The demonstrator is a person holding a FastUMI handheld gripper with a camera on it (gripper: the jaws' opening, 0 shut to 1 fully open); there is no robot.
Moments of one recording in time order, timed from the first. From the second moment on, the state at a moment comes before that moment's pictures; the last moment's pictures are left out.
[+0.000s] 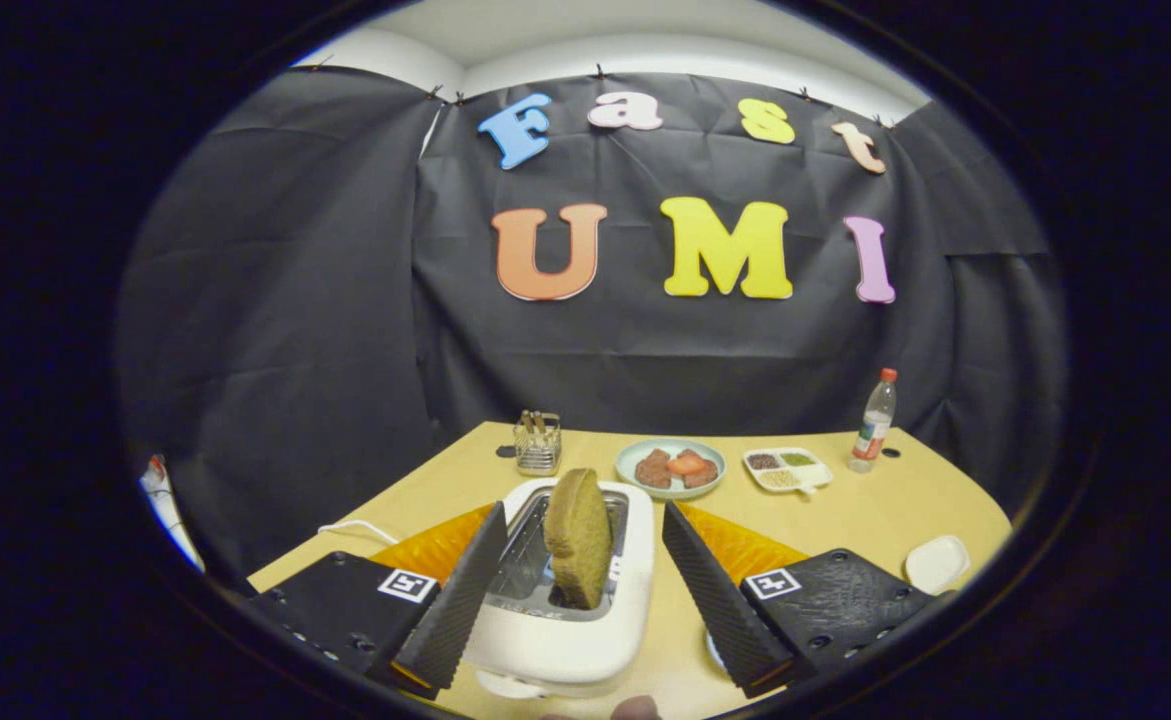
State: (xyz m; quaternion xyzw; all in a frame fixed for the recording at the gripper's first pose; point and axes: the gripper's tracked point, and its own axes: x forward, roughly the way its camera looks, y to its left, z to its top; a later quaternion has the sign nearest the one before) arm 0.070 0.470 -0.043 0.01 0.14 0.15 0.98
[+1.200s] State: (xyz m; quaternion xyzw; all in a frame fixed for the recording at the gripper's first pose) arm 0.089 0.472 -0.029 0.01 0.16 0.14 0.98
